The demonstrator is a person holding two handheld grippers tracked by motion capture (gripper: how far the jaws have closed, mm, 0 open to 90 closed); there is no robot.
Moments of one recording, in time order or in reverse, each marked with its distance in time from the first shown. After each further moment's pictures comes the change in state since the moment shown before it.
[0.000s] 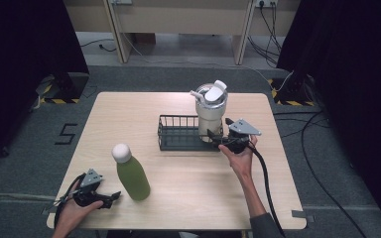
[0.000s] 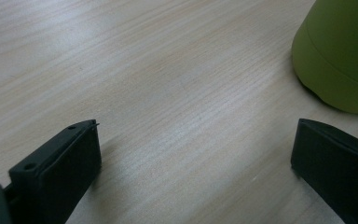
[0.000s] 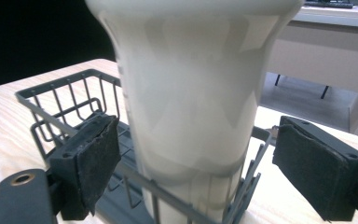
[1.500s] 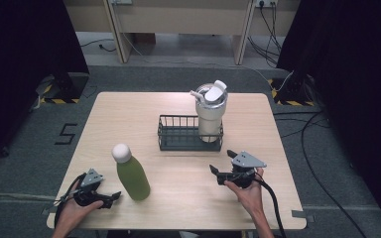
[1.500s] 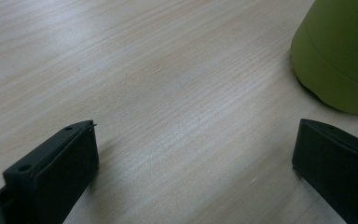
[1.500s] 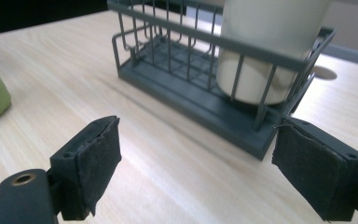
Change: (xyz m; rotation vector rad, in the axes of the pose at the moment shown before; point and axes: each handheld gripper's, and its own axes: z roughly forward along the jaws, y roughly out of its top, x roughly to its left) left arm 0.000 0.001 0.001 0.006 -0.007 0.002; right arm 0.042 -0.049 -0.069 0.149 0.097 -0.047
